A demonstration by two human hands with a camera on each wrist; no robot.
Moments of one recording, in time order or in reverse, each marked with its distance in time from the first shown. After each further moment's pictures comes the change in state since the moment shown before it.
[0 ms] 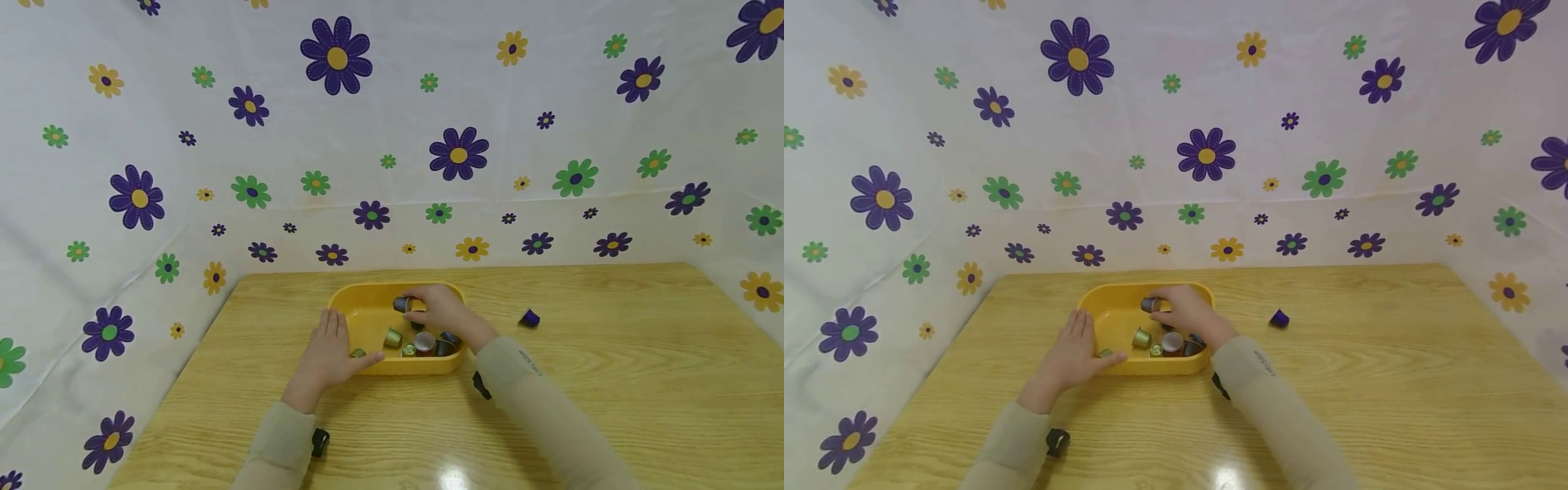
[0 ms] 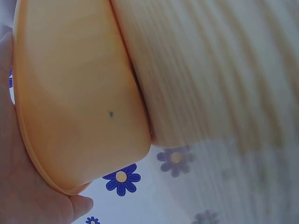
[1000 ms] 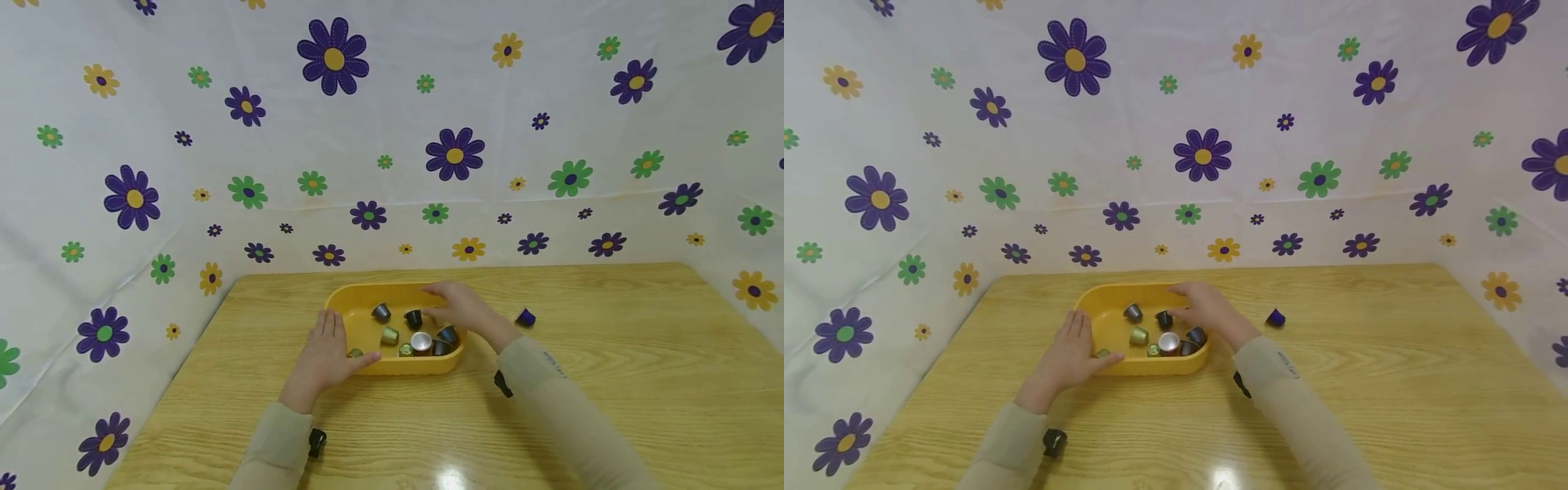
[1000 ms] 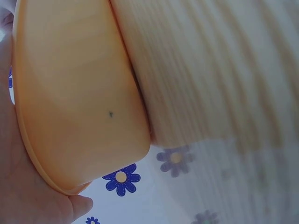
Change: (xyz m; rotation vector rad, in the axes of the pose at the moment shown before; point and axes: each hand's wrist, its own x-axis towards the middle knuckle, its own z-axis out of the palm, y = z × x) left_hand 0.002 0.000 0.002 0.002 -0.012 -0.005; right_hand -0.023 0.012 -0.026 0.003 -0.007 0.062
